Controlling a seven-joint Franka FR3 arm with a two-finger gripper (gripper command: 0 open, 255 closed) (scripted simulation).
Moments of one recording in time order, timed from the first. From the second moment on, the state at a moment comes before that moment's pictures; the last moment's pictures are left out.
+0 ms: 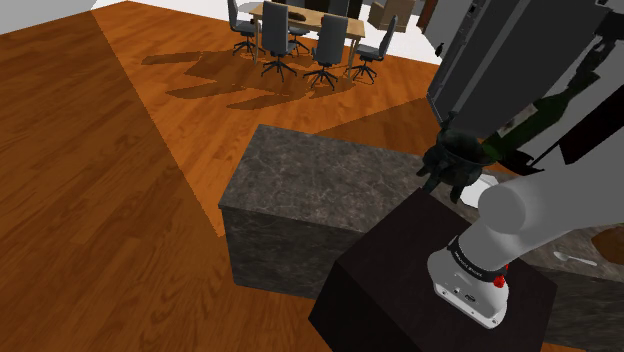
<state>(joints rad) -0.51 -0.43 -0.61 -1.90 -0.35 1.55 -1.00</state>
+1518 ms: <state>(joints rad) -0.57 -0.51 -0.71 -2.04 -0.43 1.64 -1.10</state>
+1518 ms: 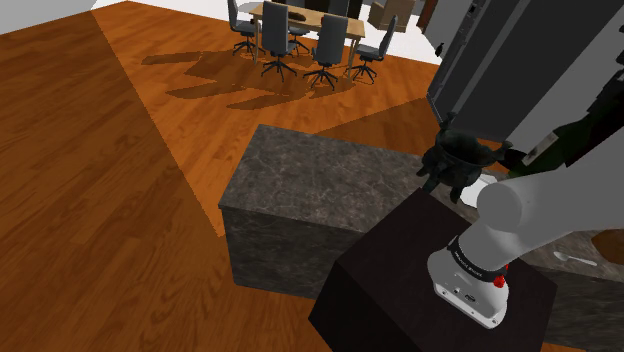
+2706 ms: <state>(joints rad) -0.59 -0.52 -0.77 -2.27 -0.49 1.87 -1.06</state>
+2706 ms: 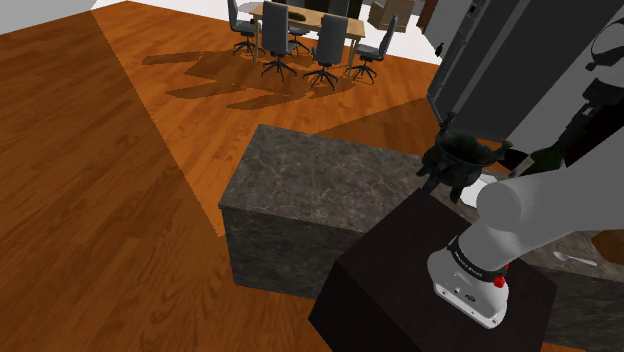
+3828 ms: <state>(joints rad) -0.57 -0.43 -0.88 -2.43 -0.51 2.12 -1.04</state>
